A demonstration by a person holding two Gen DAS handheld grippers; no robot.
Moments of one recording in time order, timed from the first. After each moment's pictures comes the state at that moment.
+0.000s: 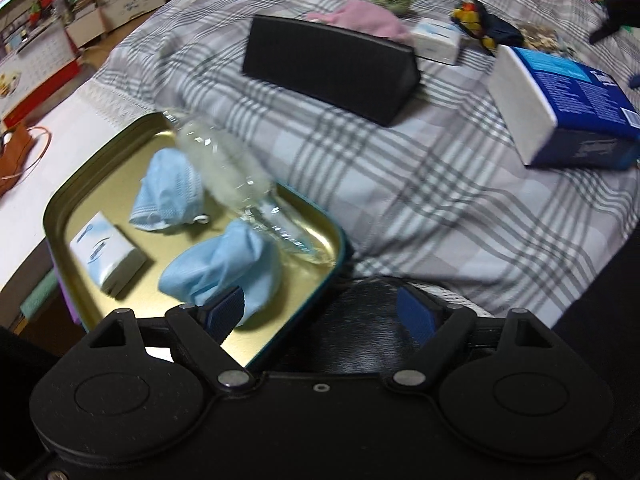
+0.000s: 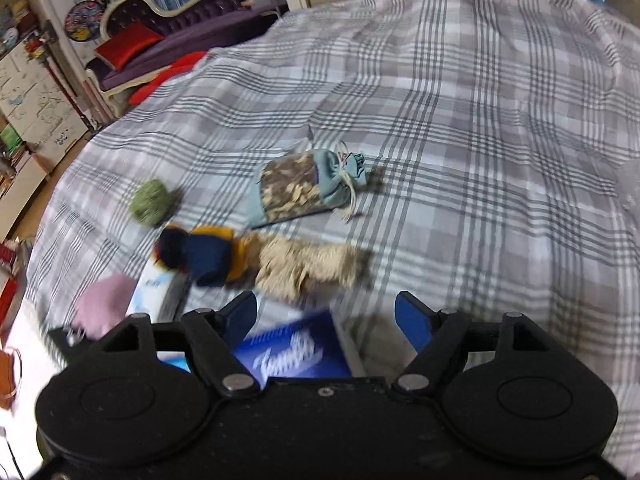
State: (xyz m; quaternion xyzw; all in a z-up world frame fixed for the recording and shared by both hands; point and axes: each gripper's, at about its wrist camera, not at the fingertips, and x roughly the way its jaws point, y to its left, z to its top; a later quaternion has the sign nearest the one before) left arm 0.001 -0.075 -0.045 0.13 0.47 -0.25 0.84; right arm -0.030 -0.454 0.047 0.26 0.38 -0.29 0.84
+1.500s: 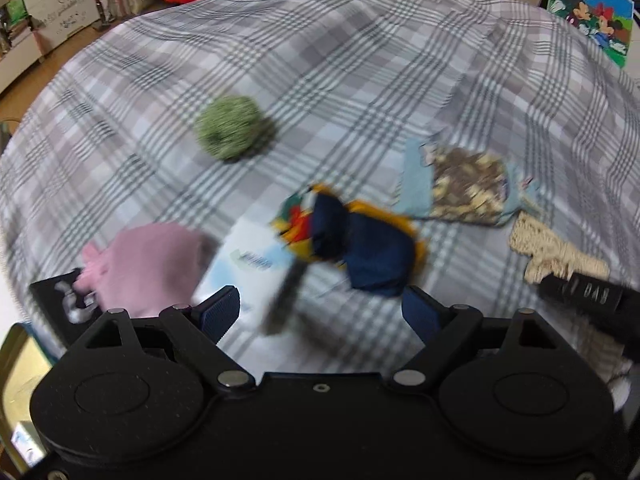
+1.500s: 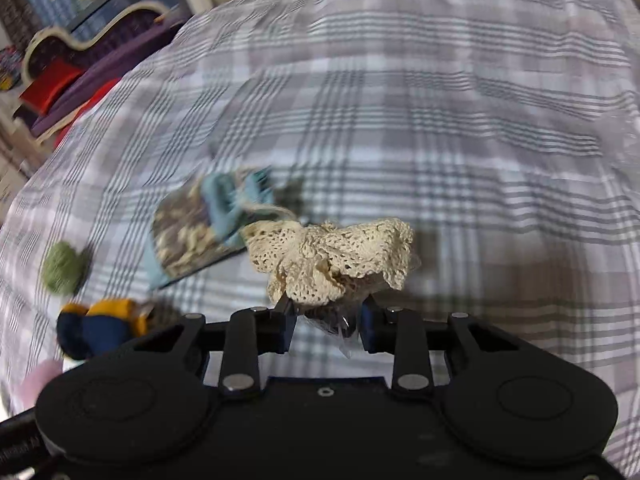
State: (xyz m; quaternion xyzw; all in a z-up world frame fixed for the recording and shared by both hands) left arm 0.130 -0.331 0.034 0.13 0.50 -0.29 0.81; right arm -0.021 -0.514 0.002 0.31 0.35 -0.41 0.78
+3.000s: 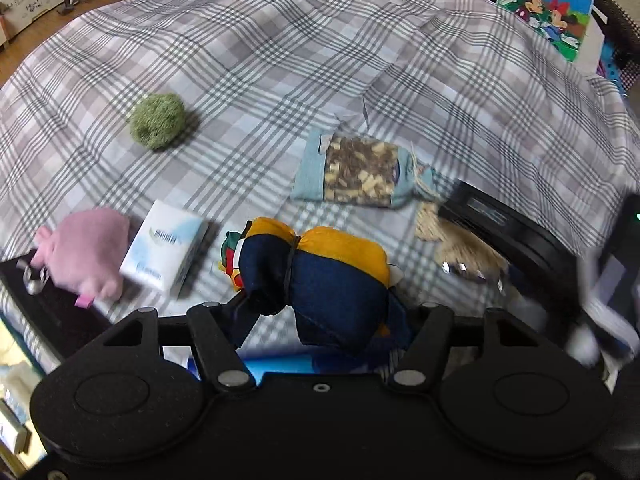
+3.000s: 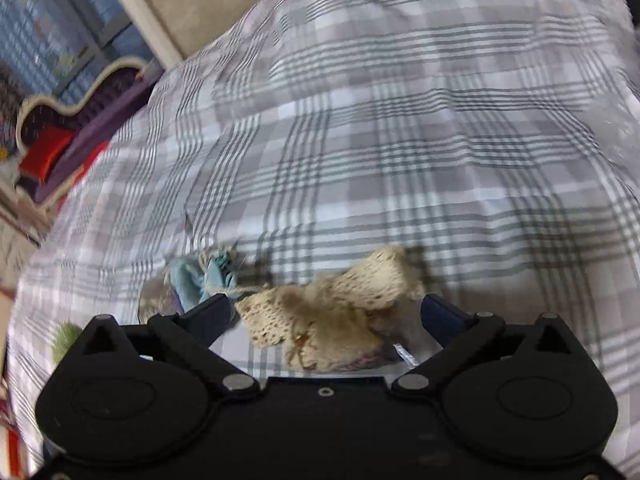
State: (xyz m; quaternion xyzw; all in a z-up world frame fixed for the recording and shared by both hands) left arm 0.086 -0.348 0.068 0.11 0.53 -0.34 0.77; right arm -0.015 -0.551 -0.006 0.34 0.31 -0.41 0.79
